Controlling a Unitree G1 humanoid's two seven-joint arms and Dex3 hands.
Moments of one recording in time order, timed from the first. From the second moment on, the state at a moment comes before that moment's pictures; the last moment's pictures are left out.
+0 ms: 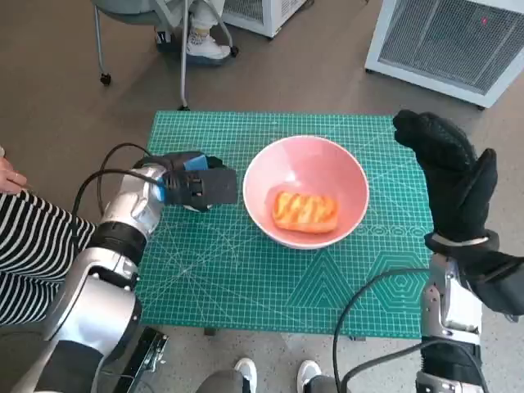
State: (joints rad) left arm -1.08 0.38 -0.50 1.30 0.63 -0.11 -0.25; right arm -0.45 -0.19 -0.20 0.27 0.31 -0.49 0.41
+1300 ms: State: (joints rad) left arm -1.08 0.44 -0.41 1.10 0.57 -0.18 -0.20; right arm -0.45 -0.19 -0.19 0.29 0.31 -0.49 0.41
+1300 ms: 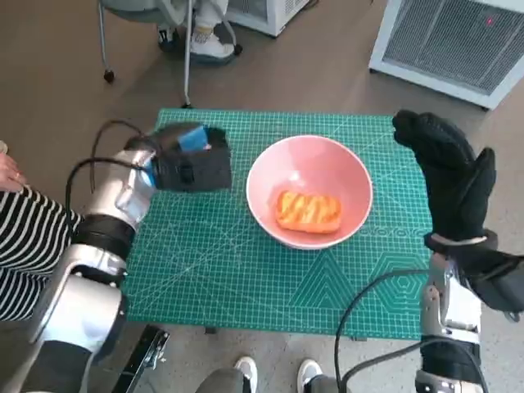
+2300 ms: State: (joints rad) left arm -0.91 0.35 -0.30 0.29 0.42 -0.16 -0.34; right arm -0.47 -0.19 -0.19 0.30 0.31 -0.51 0.41
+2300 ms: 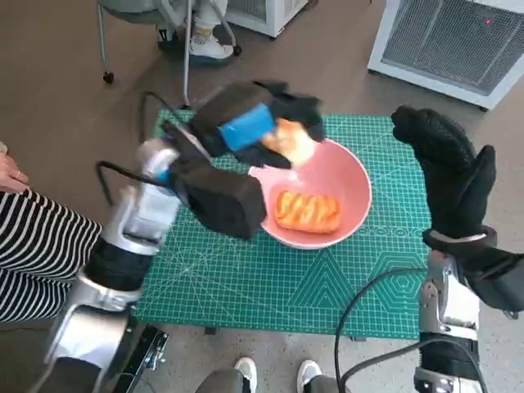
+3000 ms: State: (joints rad) left arm -0.92 0.29 -0.42 0.59 0.48 -0.21 -0.41; right arm -0.45 -0.19 -0.20 0.27 0.31 -0.51 0.39
